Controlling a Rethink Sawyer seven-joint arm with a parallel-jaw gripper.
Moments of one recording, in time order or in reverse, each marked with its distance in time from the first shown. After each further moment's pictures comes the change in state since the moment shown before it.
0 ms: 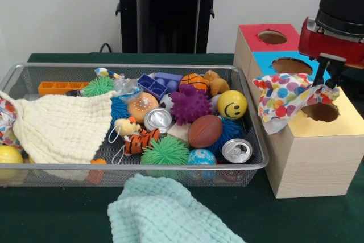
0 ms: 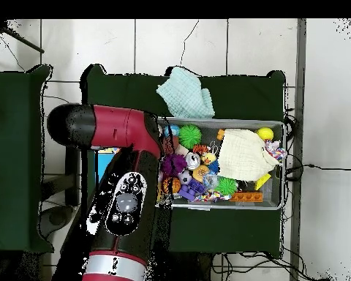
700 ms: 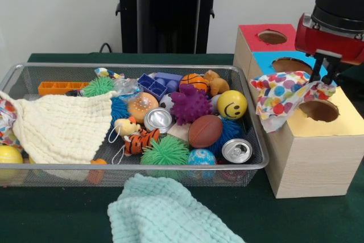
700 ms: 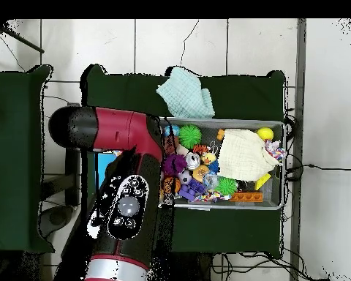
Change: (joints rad) arm -0.002 -0.018 0.002 0.029 -0.001 -0.011 0.000
